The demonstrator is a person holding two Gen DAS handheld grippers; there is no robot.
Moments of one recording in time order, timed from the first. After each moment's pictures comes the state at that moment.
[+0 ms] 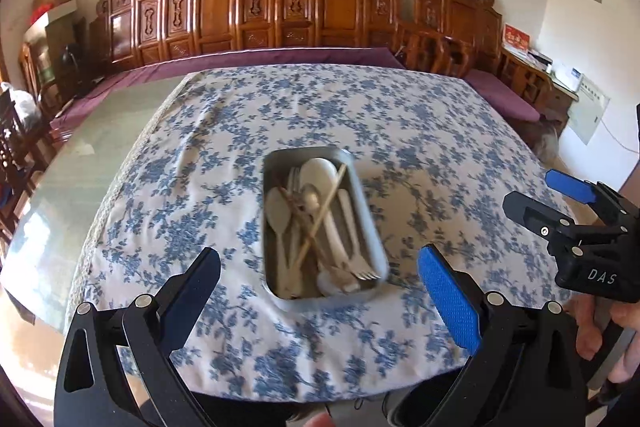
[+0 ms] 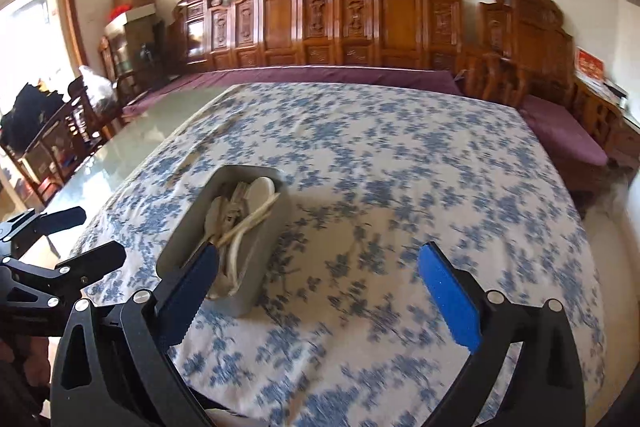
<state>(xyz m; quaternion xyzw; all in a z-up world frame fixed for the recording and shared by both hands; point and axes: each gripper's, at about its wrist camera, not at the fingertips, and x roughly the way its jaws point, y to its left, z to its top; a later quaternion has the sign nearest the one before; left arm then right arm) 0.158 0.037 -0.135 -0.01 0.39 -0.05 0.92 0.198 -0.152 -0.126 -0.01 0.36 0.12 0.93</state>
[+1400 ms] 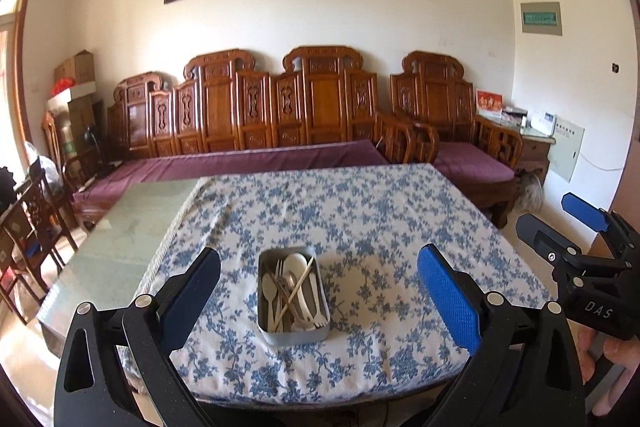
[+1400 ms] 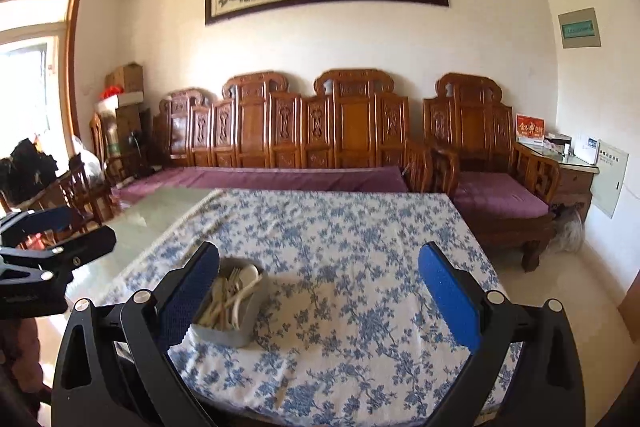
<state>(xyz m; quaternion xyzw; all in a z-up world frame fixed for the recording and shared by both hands) 0.030 -0.015 0.014 0.02 0.22 -0.05 0.97 0.043 -0.199 0.017 0.01 0.17 0.07 0.98</state>
